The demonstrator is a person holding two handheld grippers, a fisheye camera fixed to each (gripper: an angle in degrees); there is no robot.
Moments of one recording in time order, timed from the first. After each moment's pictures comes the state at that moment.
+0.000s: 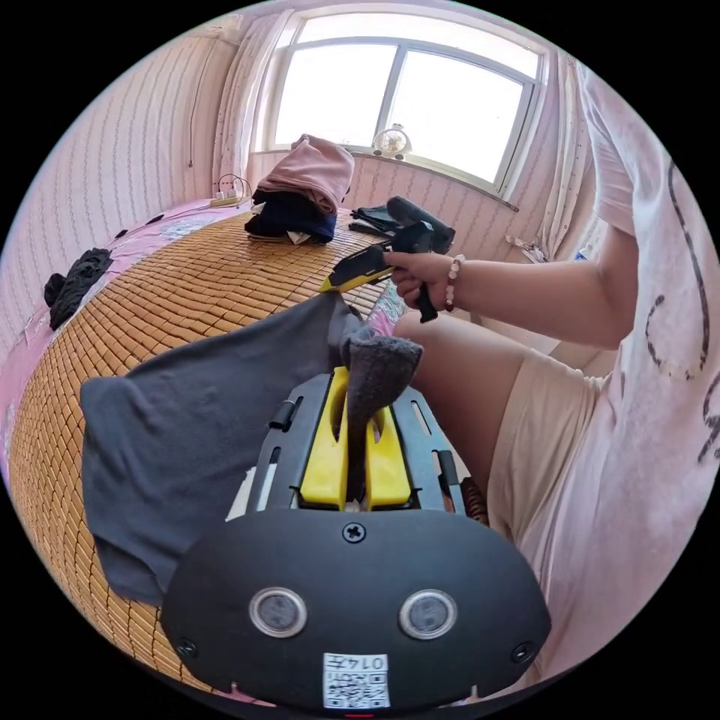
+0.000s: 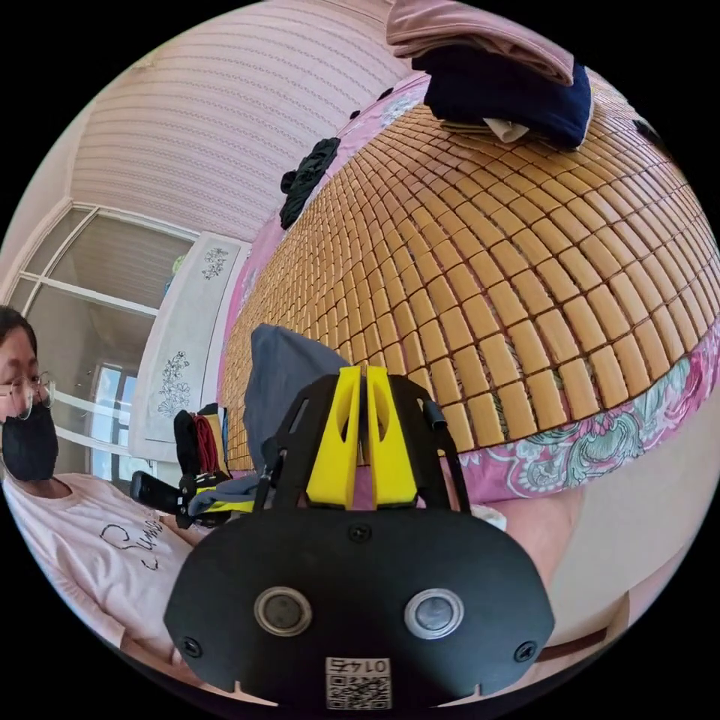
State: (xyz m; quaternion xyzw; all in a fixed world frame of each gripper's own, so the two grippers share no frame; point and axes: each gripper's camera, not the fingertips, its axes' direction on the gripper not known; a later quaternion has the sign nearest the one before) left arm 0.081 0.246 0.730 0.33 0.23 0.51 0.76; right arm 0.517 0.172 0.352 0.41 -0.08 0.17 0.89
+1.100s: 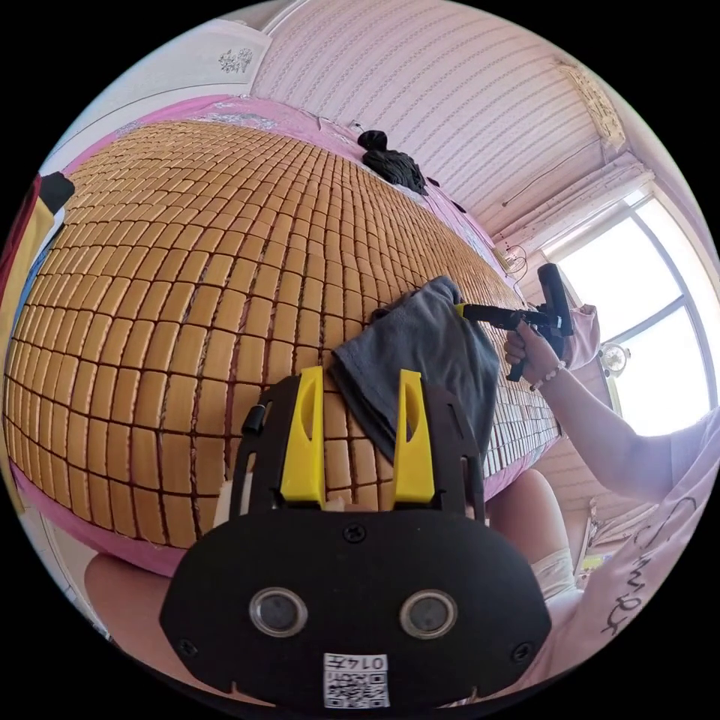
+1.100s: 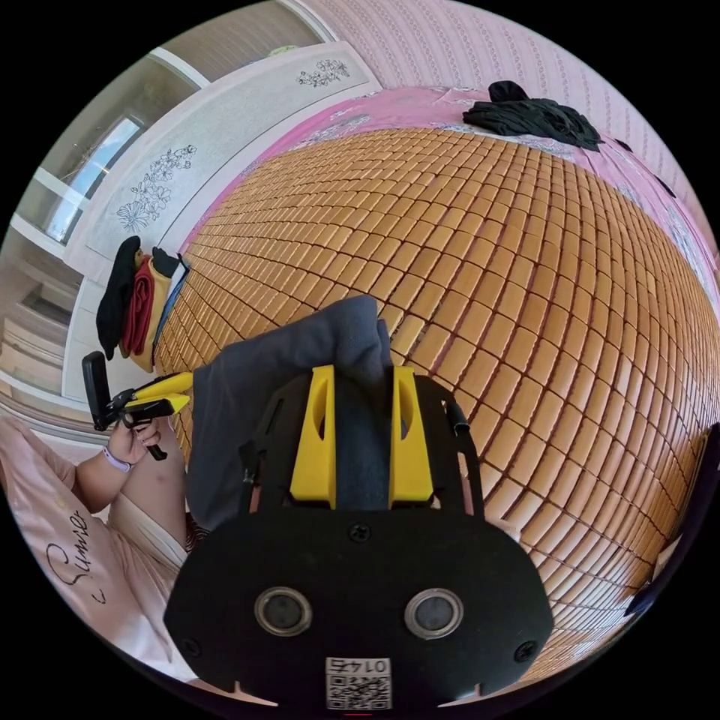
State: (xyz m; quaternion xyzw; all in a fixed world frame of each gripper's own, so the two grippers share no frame) left arm -0.211 0.175 0.739 0.29 0.30 -0.02 0.91; right arm 0.313 -0.128 0.415 0.18 0.12 -0.15 0.96
